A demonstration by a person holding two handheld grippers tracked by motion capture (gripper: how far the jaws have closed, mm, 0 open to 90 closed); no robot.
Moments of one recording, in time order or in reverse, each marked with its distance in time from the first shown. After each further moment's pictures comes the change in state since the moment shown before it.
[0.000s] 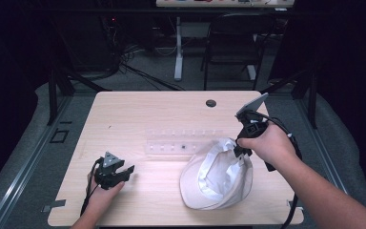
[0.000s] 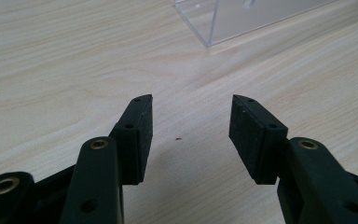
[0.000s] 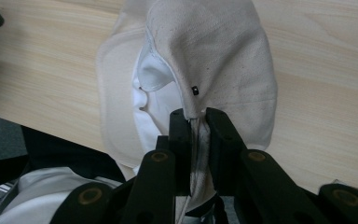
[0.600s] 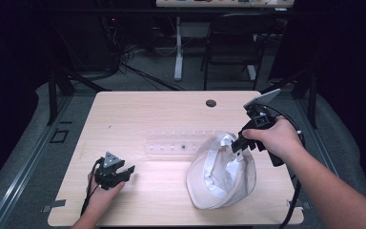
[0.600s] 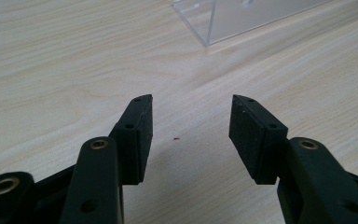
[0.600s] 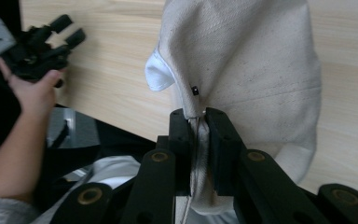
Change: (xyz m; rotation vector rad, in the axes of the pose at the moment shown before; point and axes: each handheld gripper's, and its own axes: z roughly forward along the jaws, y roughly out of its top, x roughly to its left) left arm -0.002 0.000 0.001 0.002 0.000 -0.001; right arm -0.013 0.001 -0.021 0.016 0.255 0.078
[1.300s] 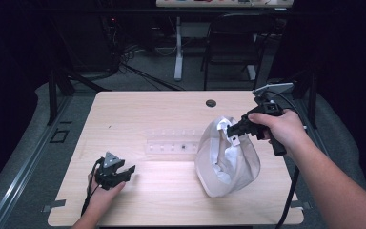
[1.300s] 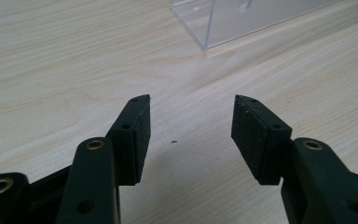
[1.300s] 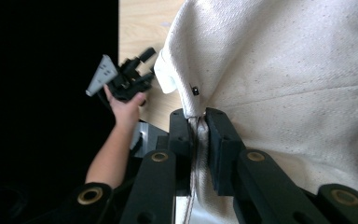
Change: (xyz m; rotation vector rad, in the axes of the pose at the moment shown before) left arm -0.001 0.001 -0.001 -0.013 0.003 -0.001; right arm -0.005 0.011 -0.026 -0.073 0.301 0.071
